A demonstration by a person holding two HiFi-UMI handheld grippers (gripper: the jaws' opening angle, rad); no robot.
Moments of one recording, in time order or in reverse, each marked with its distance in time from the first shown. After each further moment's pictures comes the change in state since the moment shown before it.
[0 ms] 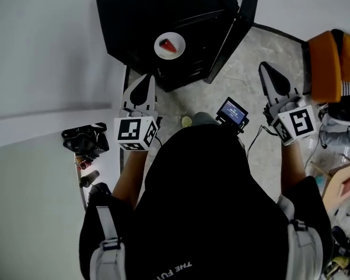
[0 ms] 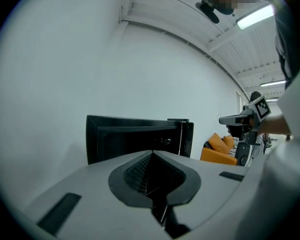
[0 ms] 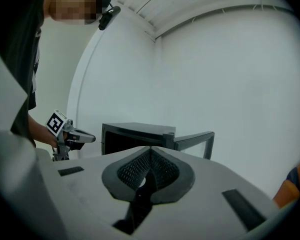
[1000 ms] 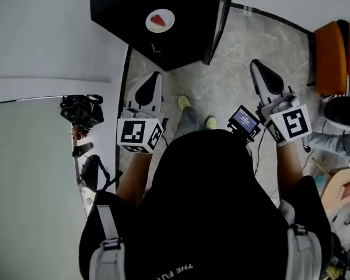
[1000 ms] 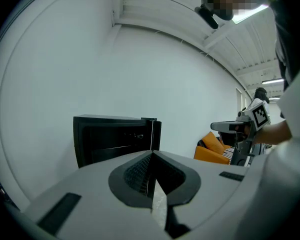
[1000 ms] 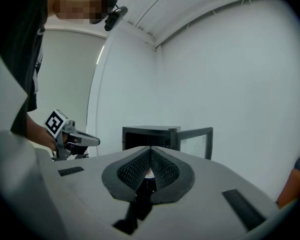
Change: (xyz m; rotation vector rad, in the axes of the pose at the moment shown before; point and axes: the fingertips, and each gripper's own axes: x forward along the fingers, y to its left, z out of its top) left arm -0.077 -0.161 -0.009 -0.005 0.036 0.043; right arm -0.130 0.014 -0.035 0.054 -0.010 0.114
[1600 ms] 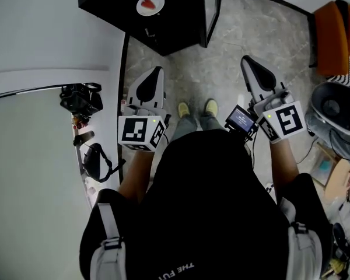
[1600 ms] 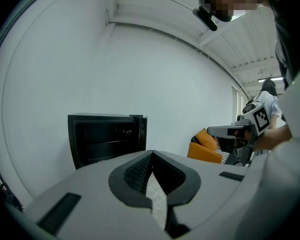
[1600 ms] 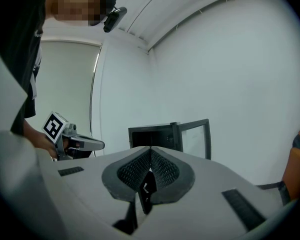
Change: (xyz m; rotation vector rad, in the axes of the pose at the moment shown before) left arm -0.036 -0.066 -0.013 0.015 0.029 -0.027; right arm -0.058 0.035 -0.026 0.115 -0.025 0.007
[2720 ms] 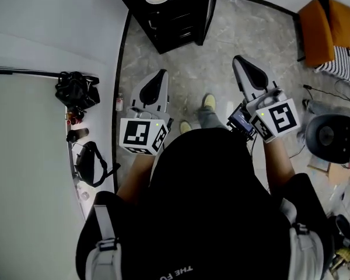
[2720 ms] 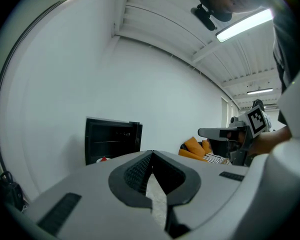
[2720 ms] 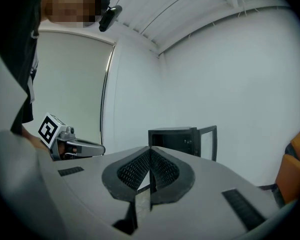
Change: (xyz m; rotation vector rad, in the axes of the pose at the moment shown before) left arm -0.158 -0.001 -0.031 -0.035 -0.106 -0.081; right arm -0.045 0.171 0.002 -0.070 -0.025 -0.027
